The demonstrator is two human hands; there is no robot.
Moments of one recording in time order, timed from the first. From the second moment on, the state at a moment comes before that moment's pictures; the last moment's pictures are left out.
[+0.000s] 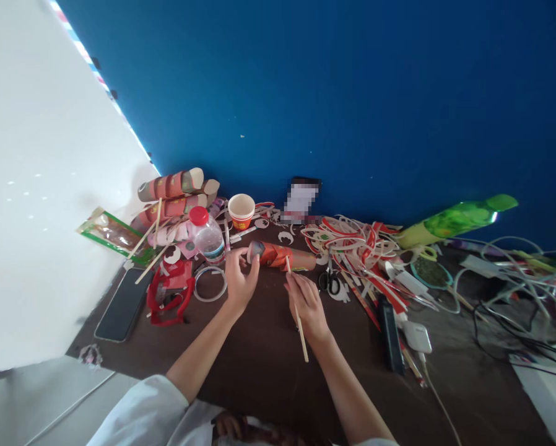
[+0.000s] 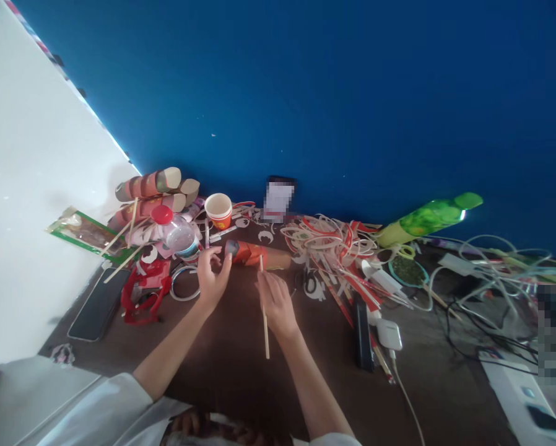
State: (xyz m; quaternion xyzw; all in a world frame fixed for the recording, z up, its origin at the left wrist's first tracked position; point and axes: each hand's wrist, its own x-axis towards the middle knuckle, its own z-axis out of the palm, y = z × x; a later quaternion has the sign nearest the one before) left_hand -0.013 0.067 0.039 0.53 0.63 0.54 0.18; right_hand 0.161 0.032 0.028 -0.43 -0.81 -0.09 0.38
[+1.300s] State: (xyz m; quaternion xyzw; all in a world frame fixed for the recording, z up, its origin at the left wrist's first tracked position) left_hand 0.008 0.067 0.019 0.63 0.60 0.49 0.05; right_hand 0.167 0.034 0.046 -0.44 -0.81 -0.02 0.39
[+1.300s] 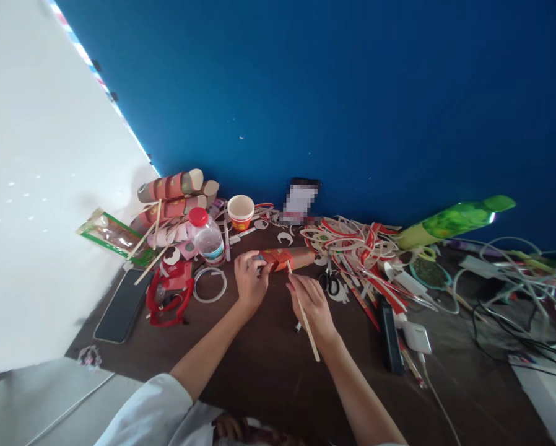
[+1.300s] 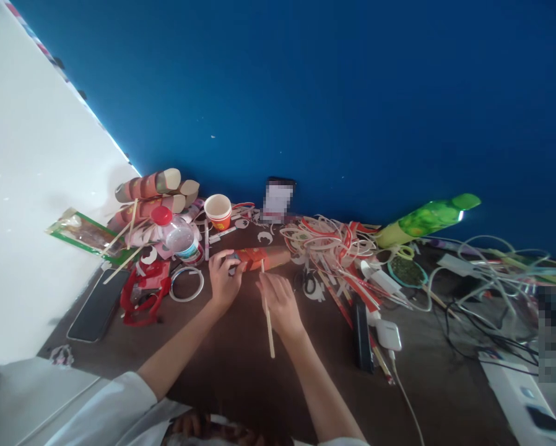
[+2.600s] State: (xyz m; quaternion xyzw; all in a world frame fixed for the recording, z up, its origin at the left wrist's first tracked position) left_hand 0.000 0.075 0.079 0.26 0.34 0.27 0.86; right_hand 0.201 0.007 0.039 -0.48 -0.30 0.51 0.65
